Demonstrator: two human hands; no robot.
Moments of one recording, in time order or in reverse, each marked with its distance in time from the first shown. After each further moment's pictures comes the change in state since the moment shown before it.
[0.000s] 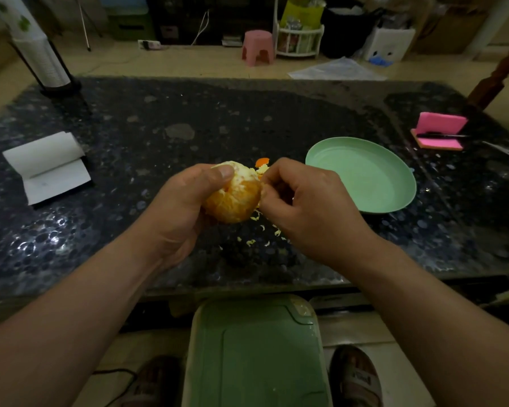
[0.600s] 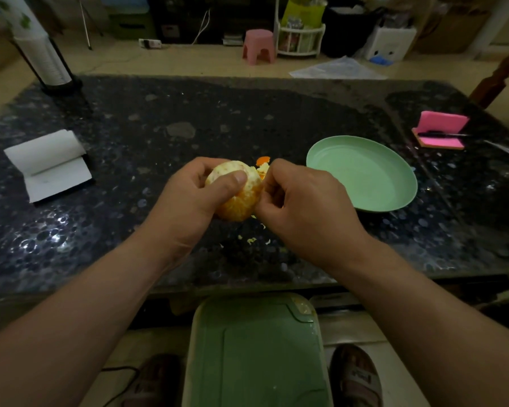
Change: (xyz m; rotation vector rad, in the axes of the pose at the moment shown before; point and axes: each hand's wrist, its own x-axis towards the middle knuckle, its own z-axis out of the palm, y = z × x) left_hand 0.001 -0.006 0.001 0.170 0.035 0.118; right_hand -0.002 -0.007 0.007 -0.217 0.075 -0.044
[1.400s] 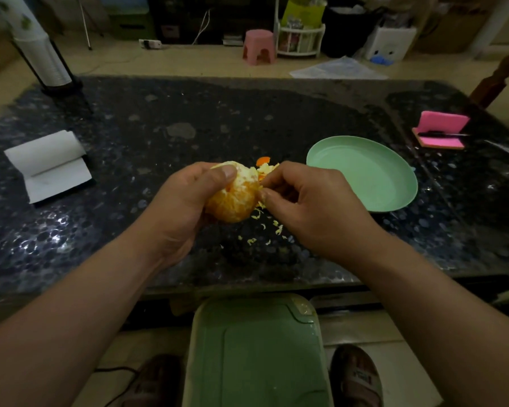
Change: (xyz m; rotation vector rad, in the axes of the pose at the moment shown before) left_hand 0.000 0.005 -0.004 -0.091 -0.024 -0.111; right_hand 0.001 0.015 -0.010 0.217 -0.149 0.094
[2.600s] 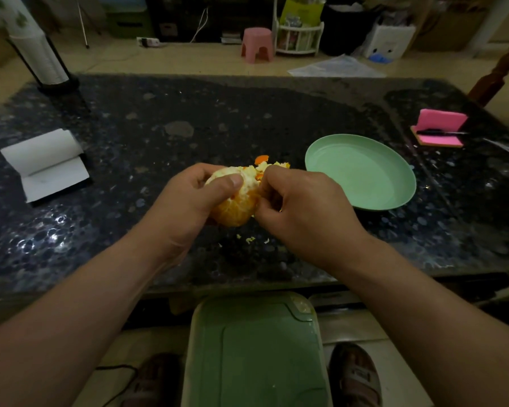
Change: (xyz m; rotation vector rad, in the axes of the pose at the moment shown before) left_hand 0.002 -0.008 -0.001 0.117 -0.005 0.030; right_hand -0.001 -0.007 0.014 -0.248 0.104 -0.126
